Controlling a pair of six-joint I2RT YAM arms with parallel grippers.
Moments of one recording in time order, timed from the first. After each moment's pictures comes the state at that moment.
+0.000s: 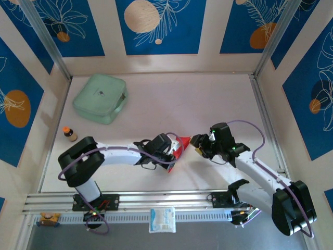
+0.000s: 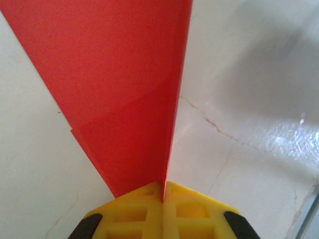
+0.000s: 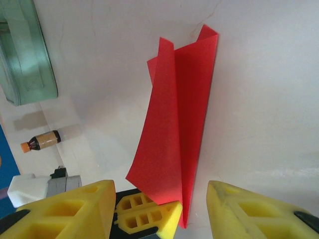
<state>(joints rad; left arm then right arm) -0.99 1.67 0.81 -0.08 0.27 -0.46 0.40 1.00 0.47 -0.30 -0.41 1.13</state>
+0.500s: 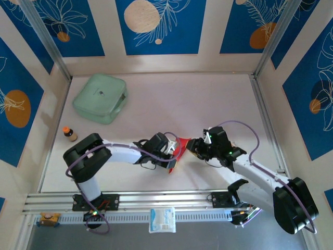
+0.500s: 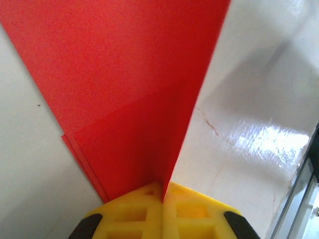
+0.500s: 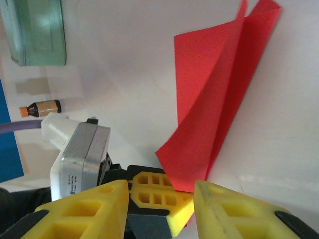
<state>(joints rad) -0.93 1.74 0.76 0.07 0.43 -0.55 0.49 1.01 0.40 -0.13 -0.42 1.05</state>
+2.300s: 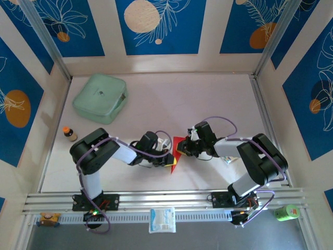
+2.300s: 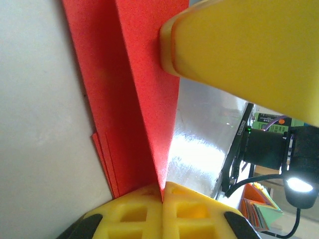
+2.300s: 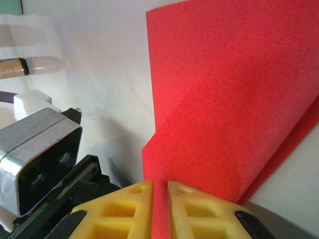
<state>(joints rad) -0.81 1.84 0.61 0.51 0.73 -0.96 0.50 1.55 0.52 0.14 -0.60 0.91</state>
